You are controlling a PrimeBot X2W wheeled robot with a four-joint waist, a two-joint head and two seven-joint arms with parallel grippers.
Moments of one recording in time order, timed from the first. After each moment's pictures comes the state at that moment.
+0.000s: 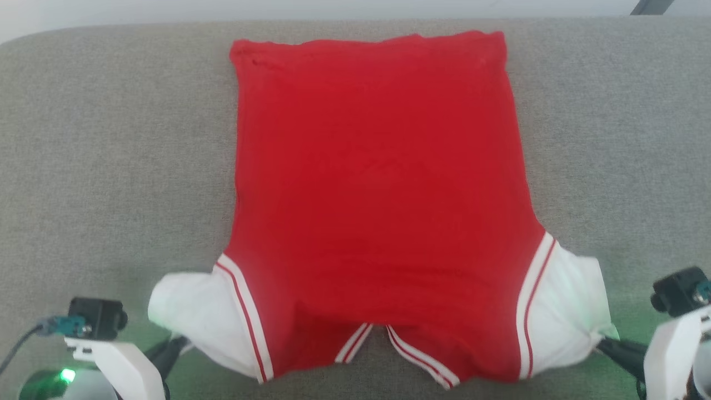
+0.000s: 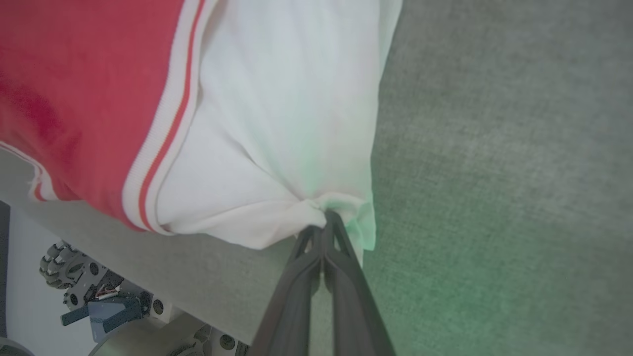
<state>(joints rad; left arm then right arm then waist) -0.32 1.00 -0.94 -0.06 -1.32 0.28 -0.03 0.02 -0.66 0.18 -0.08 0.83 0.13 0.68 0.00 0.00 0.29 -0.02</state>
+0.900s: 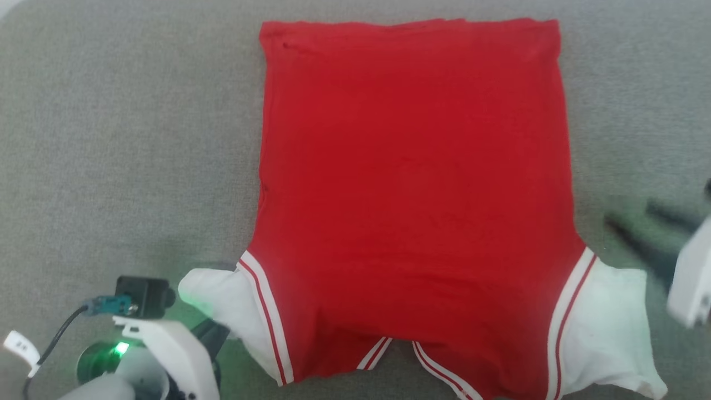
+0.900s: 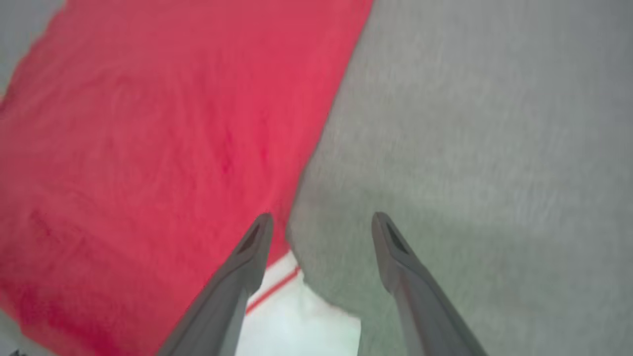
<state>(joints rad) -0.37 0.88 -0.95 -0.11 -1.30 0.31 -0.02 -0.17 -0.52 -0.04 -0.25 0.68 0.13 0.80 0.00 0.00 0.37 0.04</state>
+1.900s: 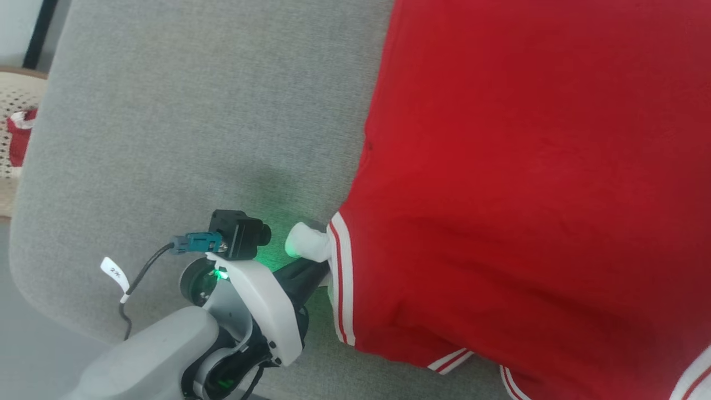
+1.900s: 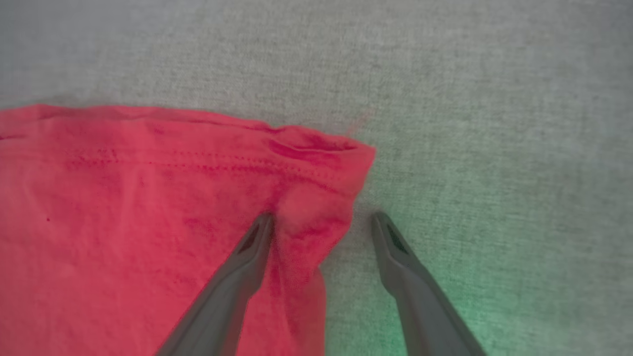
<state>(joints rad) -0.60 0.63 -1.01 0.03 -1.20 0.15 0.01 -1.21 -0.46 -0.11 0.87 0.33 0.13 0.98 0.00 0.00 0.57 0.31</state>
